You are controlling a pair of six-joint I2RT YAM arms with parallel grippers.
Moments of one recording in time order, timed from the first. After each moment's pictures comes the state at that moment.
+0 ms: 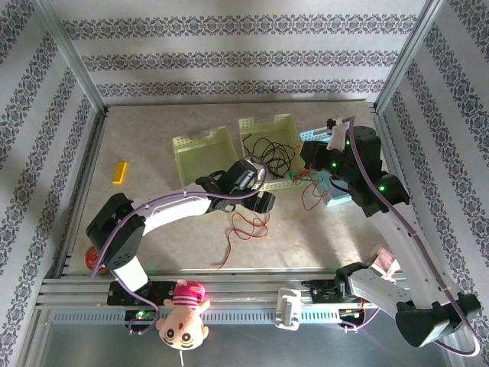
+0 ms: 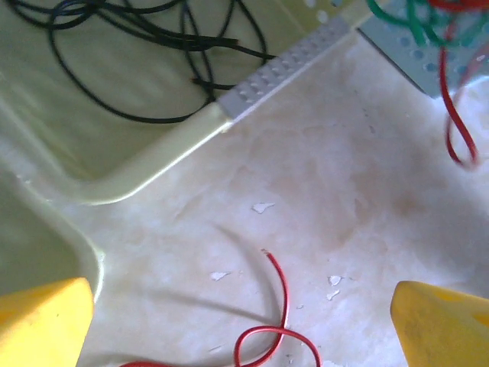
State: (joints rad) left arm -0.83 1.68 1.15 -0.30 0.04 -0.37; right arm 0.30 1.01 1.15 -0.56 -0.29 0.51
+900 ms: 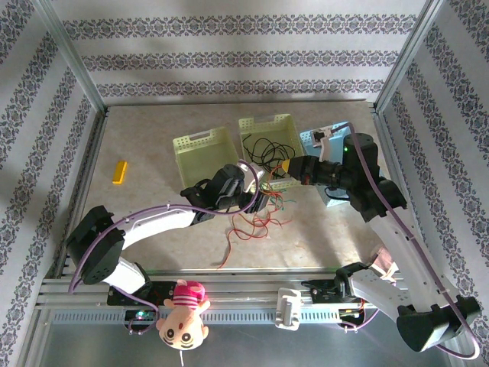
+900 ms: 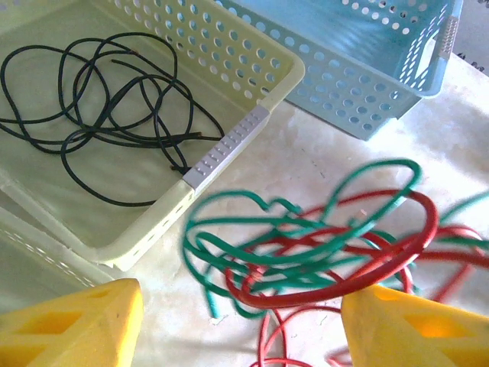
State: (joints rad) left arm -0.84 1.51 0.96 -0.04 0.03 -0.21; right arm 0.30 0.97 1.06 -0.54 -0.70 0.60
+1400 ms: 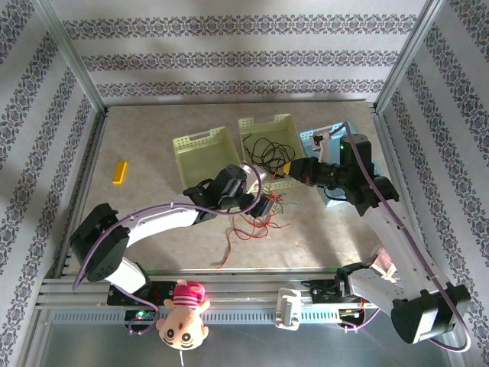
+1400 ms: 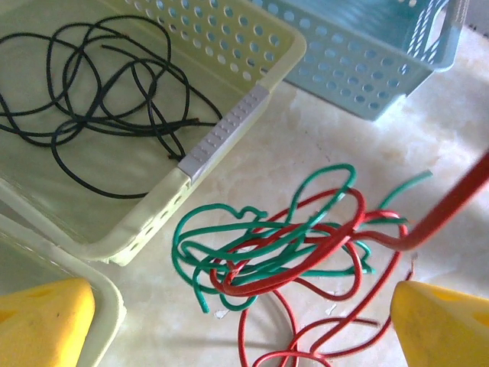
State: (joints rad) left arm -0.84 1.56 0.98 -0.07 0.04 -0.16; right arm 0.23 1.04 1.00 -0.54 -0.75 0.63
